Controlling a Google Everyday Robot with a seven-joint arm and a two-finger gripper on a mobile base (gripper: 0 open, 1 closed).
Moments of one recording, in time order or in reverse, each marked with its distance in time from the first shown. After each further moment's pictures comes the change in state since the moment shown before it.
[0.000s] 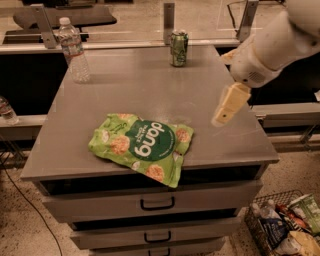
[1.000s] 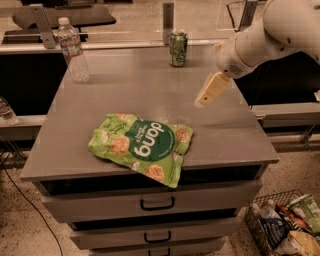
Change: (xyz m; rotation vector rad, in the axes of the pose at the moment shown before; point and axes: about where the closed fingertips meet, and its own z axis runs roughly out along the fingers) arm -0.014 -0.074 0.052 0.123 -0.115 0.069
